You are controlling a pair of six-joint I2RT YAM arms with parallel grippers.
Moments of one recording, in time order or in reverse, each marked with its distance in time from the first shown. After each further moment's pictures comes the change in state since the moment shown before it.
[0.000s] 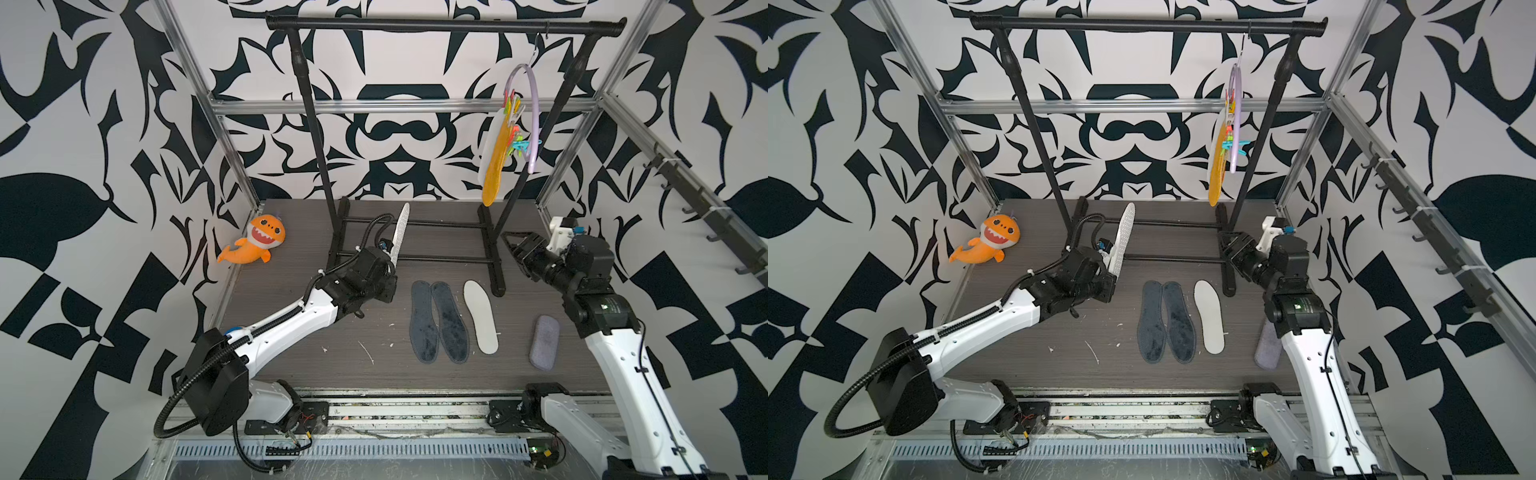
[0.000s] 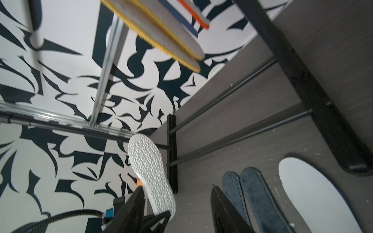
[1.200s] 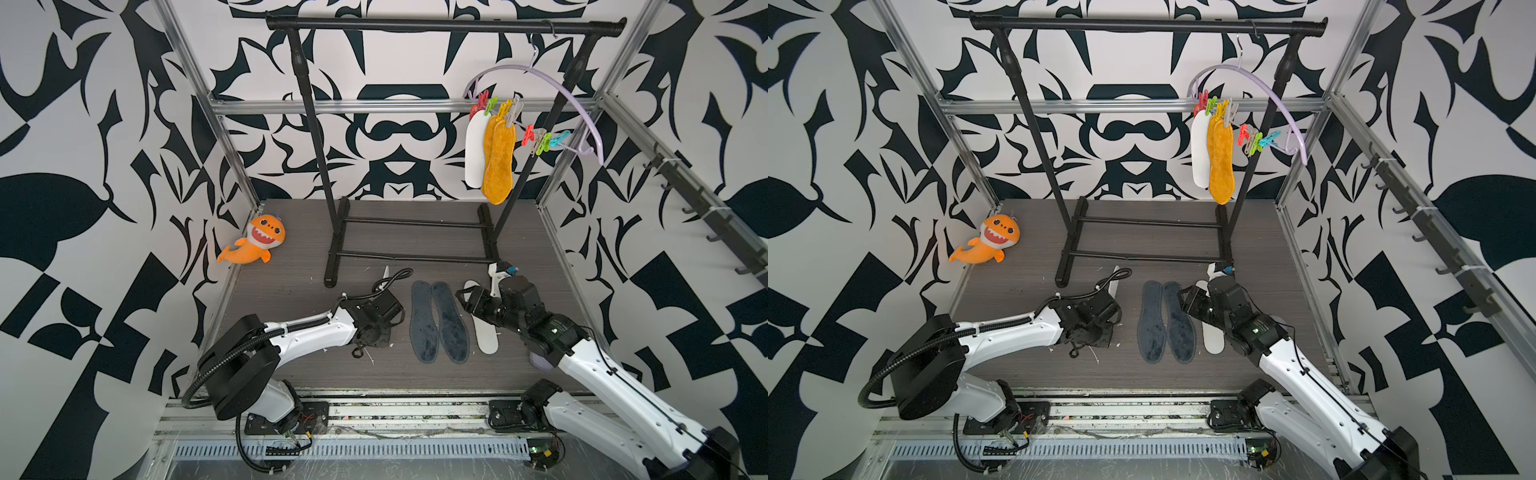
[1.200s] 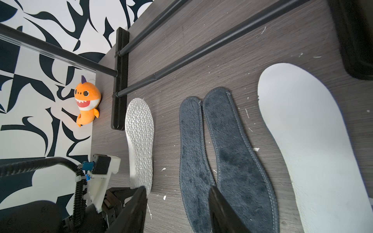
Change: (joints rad) left arm -0.146 0.128 -0.178 -0.181 0.000 -0.383; right arm 0.451 -0.061 -0.317 -0.021 0.318 -0.011
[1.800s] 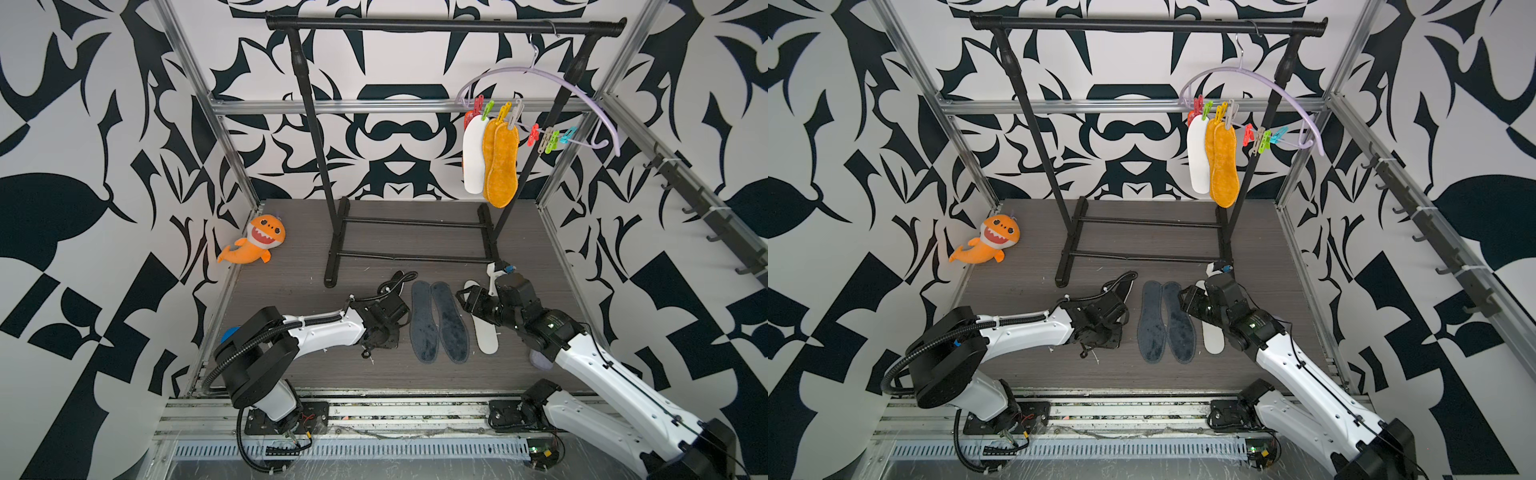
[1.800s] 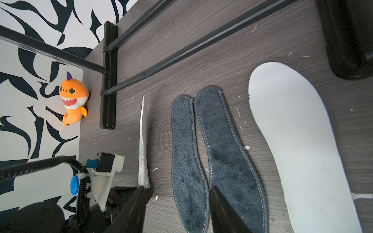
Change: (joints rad) left arm -0.013 0.090 0.011 0.116 0.076 -0.081; right arm 0.000 0.070 0.036 -0.037 0.008 -0.023
